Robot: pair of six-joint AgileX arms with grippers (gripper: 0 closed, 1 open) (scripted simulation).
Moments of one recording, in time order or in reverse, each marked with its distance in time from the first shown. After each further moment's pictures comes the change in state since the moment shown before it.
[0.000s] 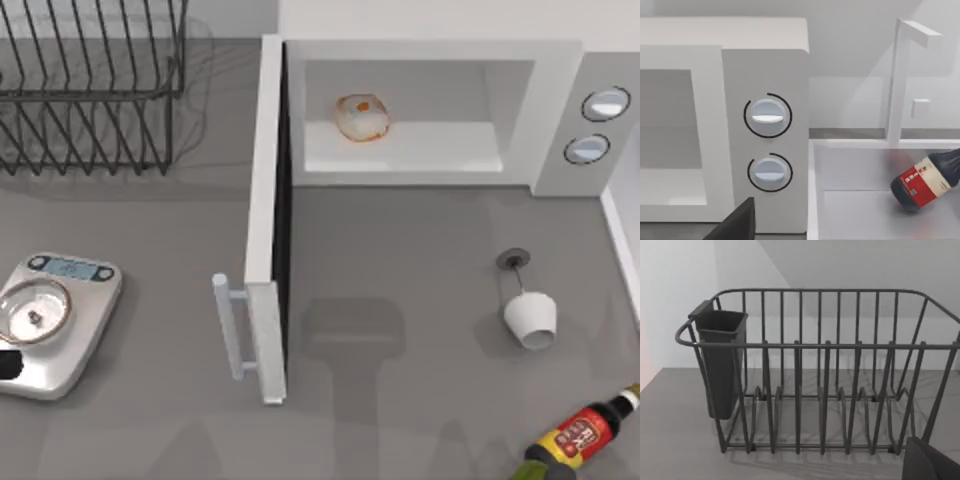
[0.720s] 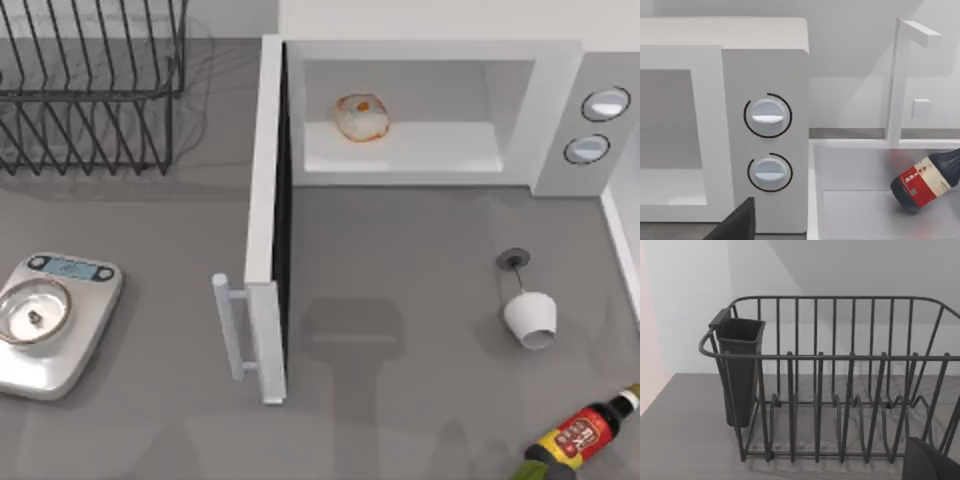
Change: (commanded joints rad) left arm 0.262 0.118 0.034 0.084 0.262 0.002; right arm 0.000 0.000 0.000 0.000 0.000 0.000
